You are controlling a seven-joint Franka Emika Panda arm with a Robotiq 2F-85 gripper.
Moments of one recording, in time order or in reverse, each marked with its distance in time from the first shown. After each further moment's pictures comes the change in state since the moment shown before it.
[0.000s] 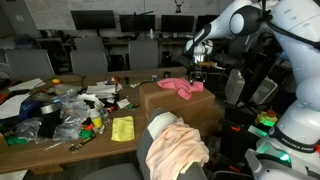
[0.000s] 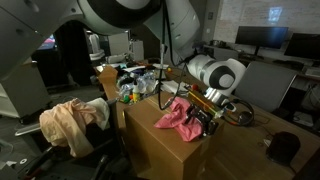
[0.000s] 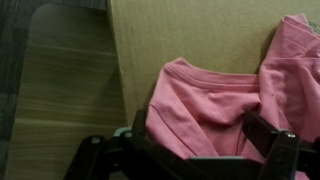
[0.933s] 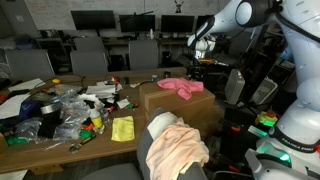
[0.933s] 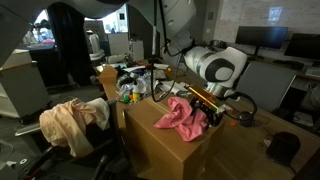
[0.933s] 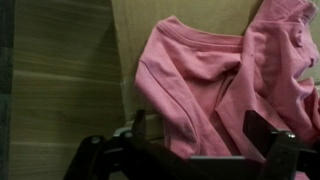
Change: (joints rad) arm 0.015 -0.115 0.000 -0.126 0.047 0.216 -0.066
